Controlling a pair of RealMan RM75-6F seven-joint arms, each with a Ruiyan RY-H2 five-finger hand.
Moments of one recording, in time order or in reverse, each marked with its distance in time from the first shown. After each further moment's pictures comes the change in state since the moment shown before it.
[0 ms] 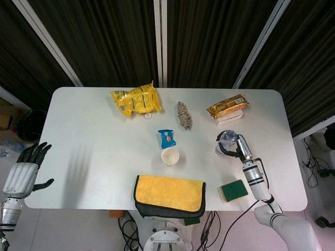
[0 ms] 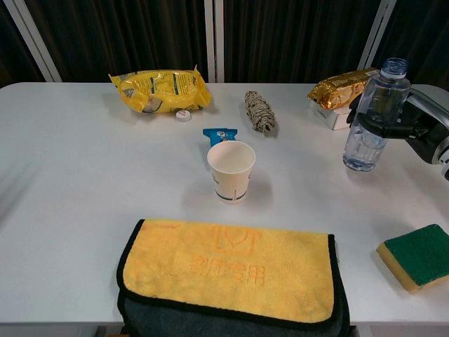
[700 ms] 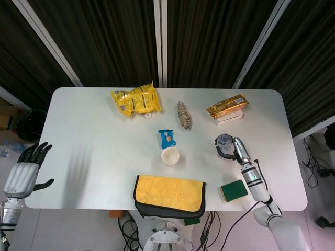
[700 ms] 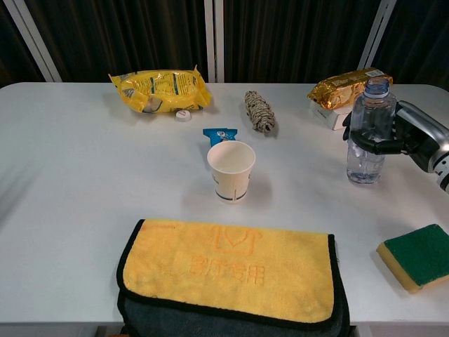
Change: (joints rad) left arm -0.003 0.002 0.003 -0.005 -0.001 -0.003 0.011; right arm 0.008 -0.083 -0.022 0.159 -0.021 -0.009 -0.039
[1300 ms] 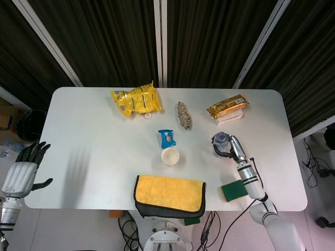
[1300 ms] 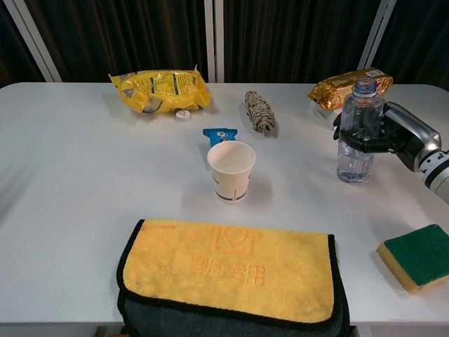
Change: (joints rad) left arm -0.001 0.003 -0.002 0.006 -0.006 -0.002 -0.008; right arm 0.019 -0.035 -0.004 0.036 0.002 -0.052 0.021
